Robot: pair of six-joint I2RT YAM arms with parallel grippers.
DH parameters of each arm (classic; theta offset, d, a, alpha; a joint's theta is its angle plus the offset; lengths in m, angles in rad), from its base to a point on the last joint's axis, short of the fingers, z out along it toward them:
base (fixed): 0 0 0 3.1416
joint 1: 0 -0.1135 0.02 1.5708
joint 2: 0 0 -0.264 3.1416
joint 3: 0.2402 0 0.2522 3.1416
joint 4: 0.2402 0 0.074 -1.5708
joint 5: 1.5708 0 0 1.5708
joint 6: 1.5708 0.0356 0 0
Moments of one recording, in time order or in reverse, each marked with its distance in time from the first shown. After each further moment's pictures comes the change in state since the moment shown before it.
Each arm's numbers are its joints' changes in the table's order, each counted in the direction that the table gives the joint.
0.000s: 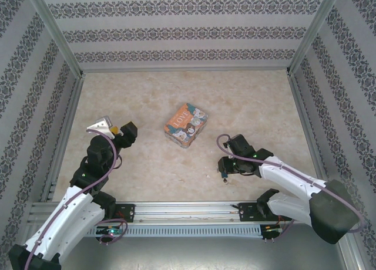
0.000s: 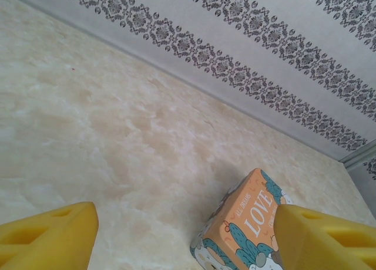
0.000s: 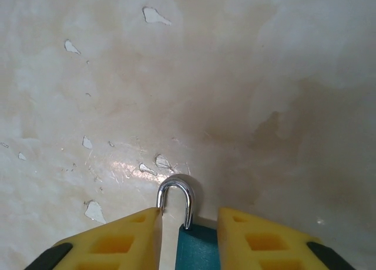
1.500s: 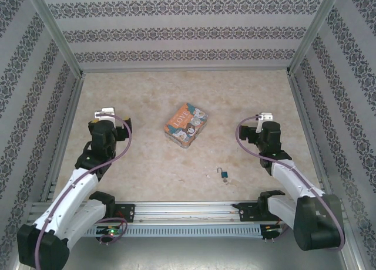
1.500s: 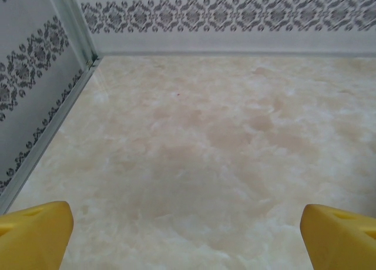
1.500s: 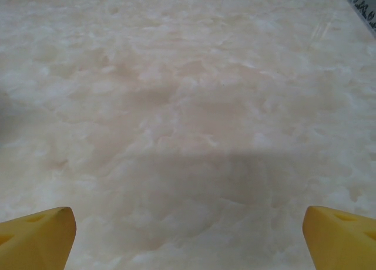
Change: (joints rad) left arm -0.138 0.259 0.084 -0.006 -0.146 0.496; right arm 0.507 -0.029 -0.117 -0.708 0.221 -0.415
